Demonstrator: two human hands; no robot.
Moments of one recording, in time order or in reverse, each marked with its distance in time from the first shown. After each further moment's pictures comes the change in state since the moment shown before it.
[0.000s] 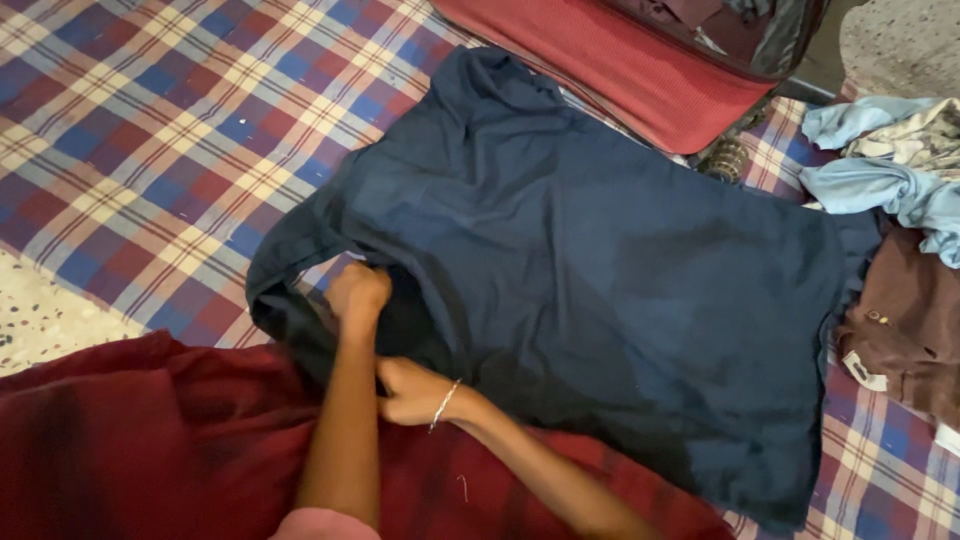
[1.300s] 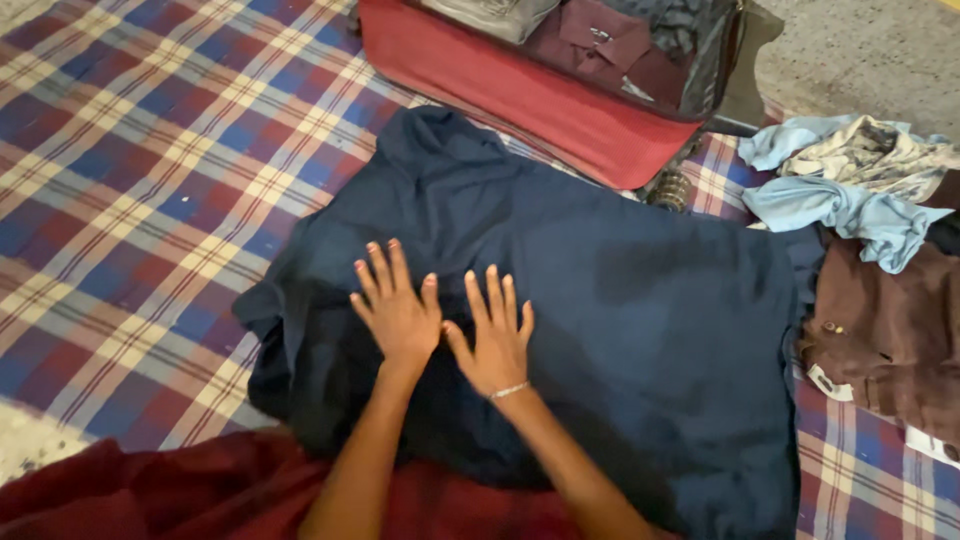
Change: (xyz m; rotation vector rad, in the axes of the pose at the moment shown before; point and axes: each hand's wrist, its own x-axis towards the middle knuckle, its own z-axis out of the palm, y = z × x) left_hand -0.090 0.131 -0.001 -0.024 0.185 0.502; right_hand -0.056 0.044 -0.123 -0.924 0.893 0.426
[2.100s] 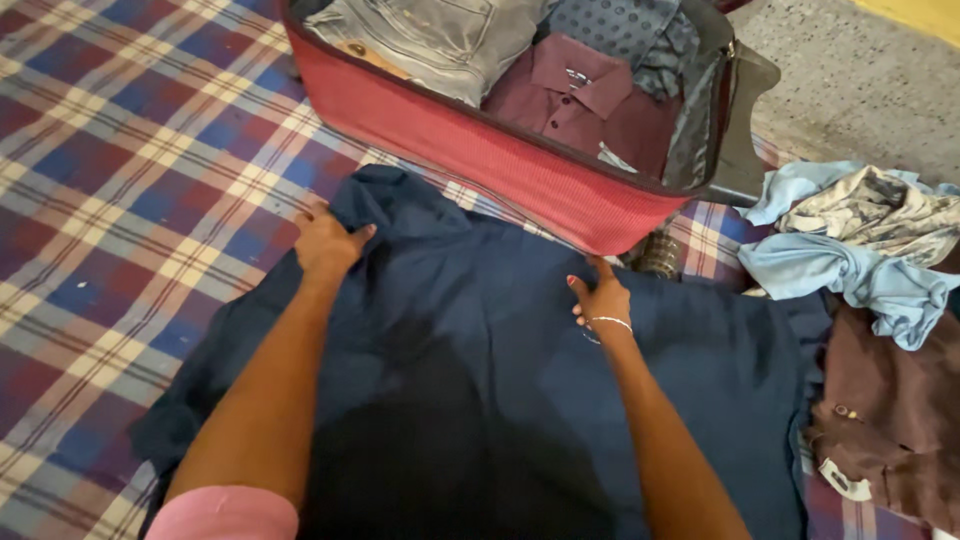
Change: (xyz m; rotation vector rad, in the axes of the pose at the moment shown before) left_hand 0.253 0.013 0.063 -0.073 -0.092 -0.170; right_hand 0.172 0.248 -0.033 0.328 -0.075 0.786
